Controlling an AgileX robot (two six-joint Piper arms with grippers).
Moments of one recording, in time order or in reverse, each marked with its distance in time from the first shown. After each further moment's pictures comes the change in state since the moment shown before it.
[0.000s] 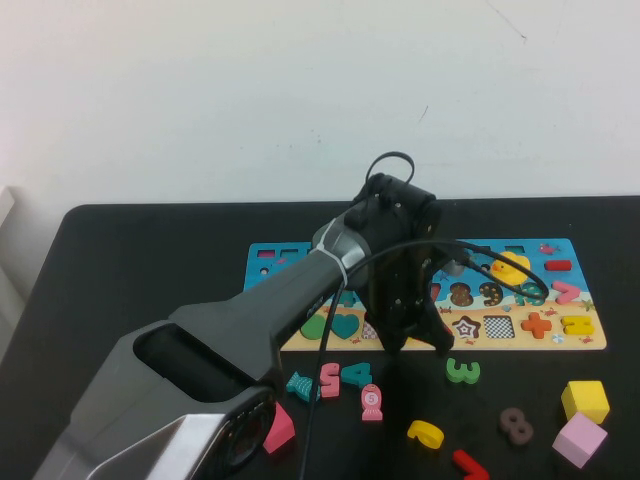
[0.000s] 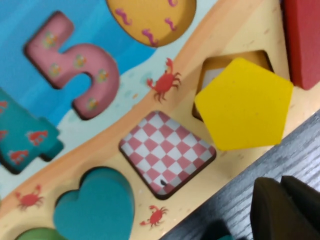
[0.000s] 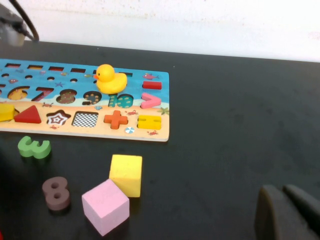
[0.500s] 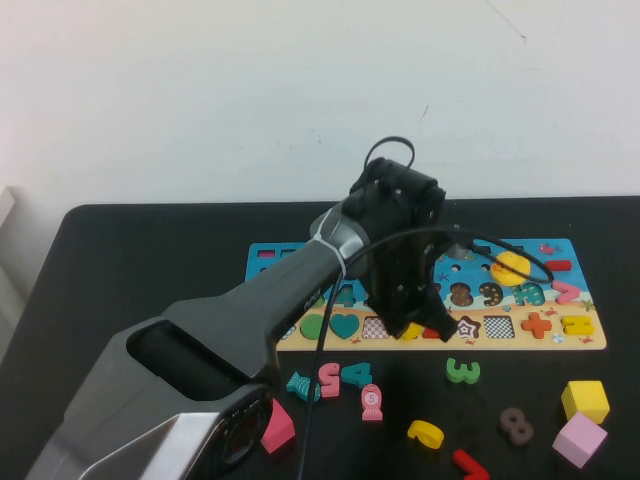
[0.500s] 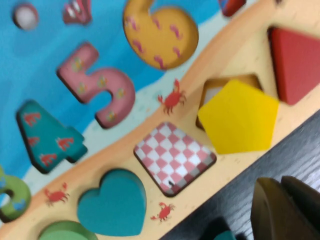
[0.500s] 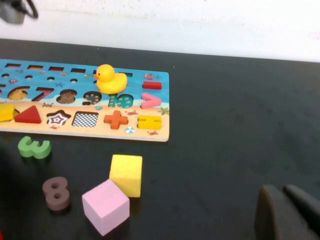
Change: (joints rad) right arm 0.000 0.000 0.000 0.000 0.000 0.000; left arm 0.000 -0.020 -0.026 0.012 0.000 -0.008
